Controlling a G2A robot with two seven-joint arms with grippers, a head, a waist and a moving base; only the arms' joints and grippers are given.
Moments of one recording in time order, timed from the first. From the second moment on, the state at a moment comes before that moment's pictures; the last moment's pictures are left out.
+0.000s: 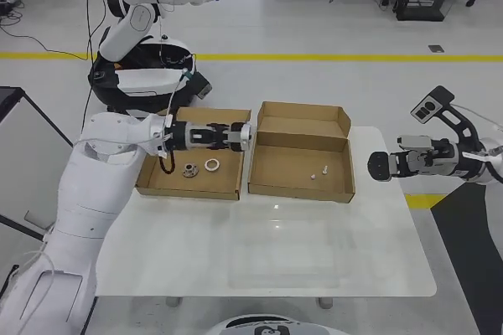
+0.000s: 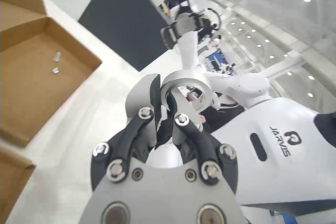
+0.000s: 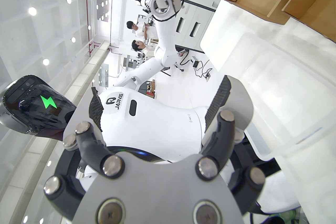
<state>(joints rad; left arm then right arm) 0.84 -1.12 -1.17 -1.44 -0.32 -0.27 -1.31 -1.26 -0.84 1.69 -1.70 0.68 0.22 1.50</state>
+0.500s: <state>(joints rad) 0.74 -1.11 -1.05 -1.25 0.03 -0.25 -1.44 -1.26 -0.84 1.69 -1.70 0.68 0.22 1.50</state>
